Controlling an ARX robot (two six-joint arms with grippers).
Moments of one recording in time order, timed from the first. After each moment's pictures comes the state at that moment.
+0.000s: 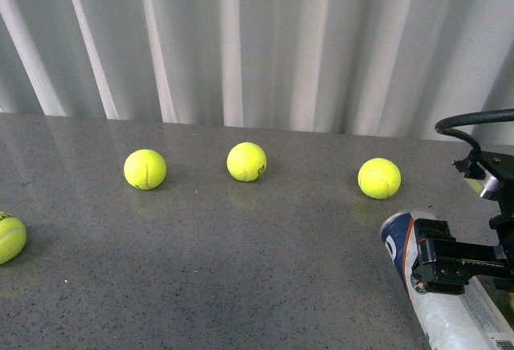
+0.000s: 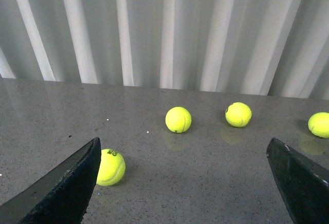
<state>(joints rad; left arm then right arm) 0.00 0.00 0.02 0.00 0.00 0.00 0.13 1.81 0.79 -0.04 -0.07 0.19</state>
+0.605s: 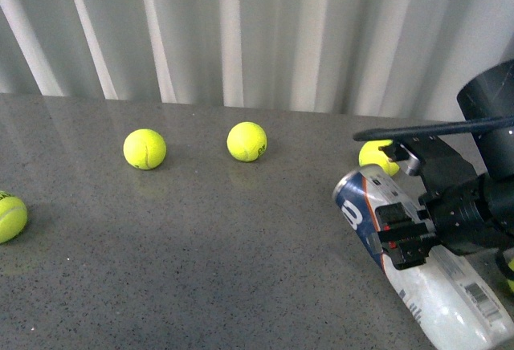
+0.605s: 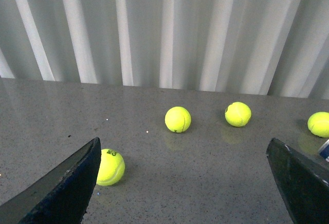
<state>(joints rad) 0.00 0.00 0.02 0.00 0.00 0.00 0.21 1.99 0.91 0.07 -0.11 -0.06</state>
